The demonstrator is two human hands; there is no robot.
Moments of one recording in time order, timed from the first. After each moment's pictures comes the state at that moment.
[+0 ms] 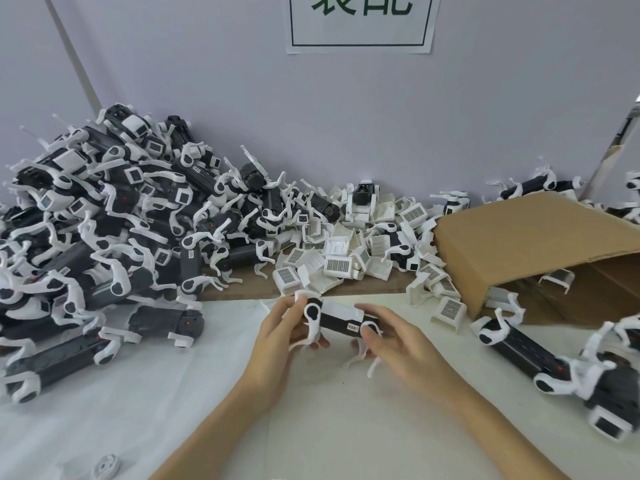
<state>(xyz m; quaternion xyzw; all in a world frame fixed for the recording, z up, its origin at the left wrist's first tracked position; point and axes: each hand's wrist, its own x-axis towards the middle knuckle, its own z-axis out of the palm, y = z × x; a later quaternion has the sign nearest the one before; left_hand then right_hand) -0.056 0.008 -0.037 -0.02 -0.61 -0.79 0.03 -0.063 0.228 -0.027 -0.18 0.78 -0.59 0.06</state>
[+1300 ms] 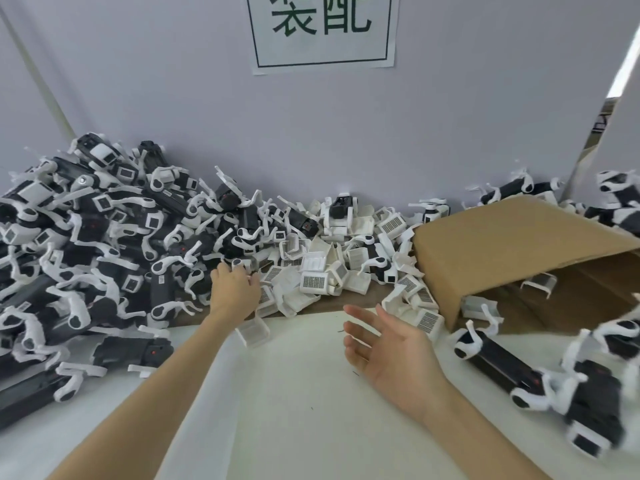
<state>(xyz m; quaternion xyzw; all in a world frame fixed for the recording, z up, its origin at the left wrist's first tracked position) -0.210 -0.041 -0.021 0.15 -0.95 -0.21 0.17 -0.096 0.247 -0.028 -0.01 0.34 -0.91 0.25</state>
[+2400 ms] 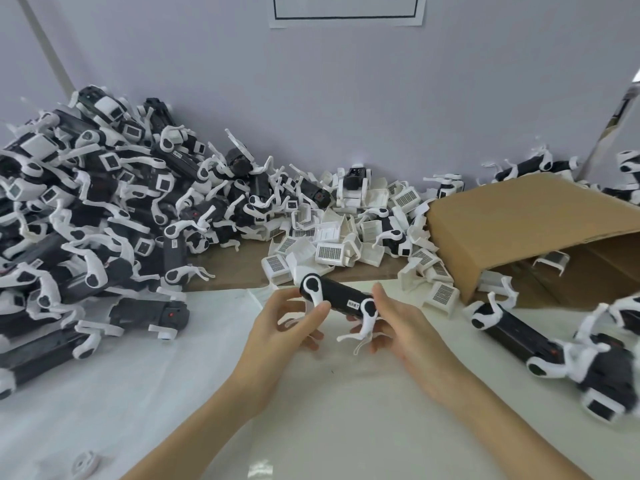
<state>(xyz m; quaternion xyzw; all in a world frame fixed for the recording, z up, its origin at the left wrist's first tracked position) -0.047 0.019 -0.036 0.01 -0.66 -0.75 0.02 -0.069 0.227 -0.026 -0.09 0.69 -0.71 0.06</state>
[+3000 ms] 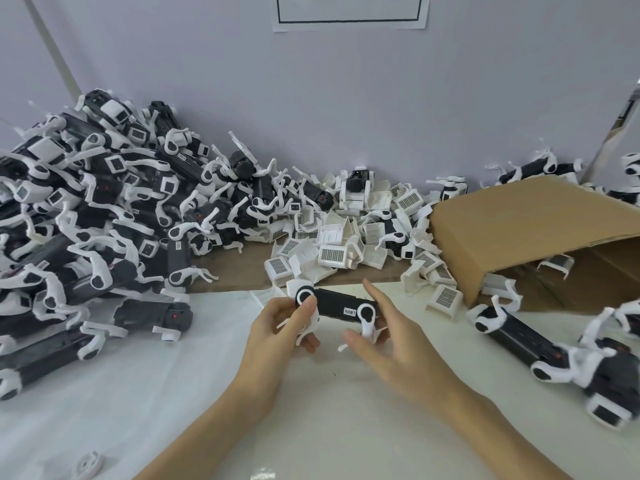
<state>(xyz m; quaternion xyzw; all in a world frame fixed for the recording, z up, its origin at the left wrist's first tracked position) -0.042 0.021 -0.036 0.02 -0.64 -0.76 0.06 -0.060 0.227 -0.037 -0.19 0.83 -0.52 -0.01</state>
